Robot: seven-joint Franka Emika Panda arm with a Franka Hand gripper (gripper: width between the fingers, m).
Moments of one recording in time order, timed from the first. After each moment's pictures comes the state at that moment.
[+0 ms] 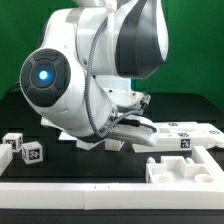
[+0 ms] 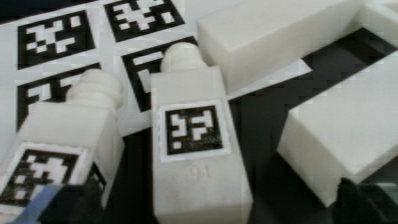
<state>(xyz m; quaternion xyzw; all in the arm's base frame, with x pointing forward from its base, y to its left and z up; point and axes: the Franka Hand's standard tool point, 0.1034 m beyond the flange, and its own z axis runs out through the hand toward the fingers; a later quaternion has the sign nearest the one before) 0.438 -0.012 0.022 -0.86 0.20 0.46 0.09</state>
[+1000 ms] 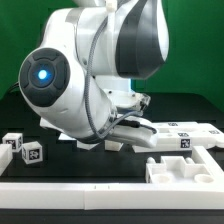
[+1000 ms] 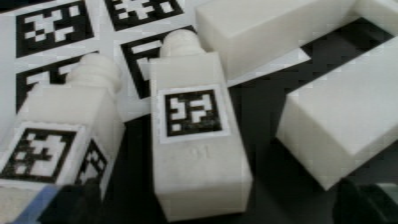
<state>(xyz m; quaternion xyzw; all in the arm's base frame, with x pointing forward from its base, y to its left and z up) 0.441 -0.018 0.016 -0.87 0.20 0.45 0.10</state>
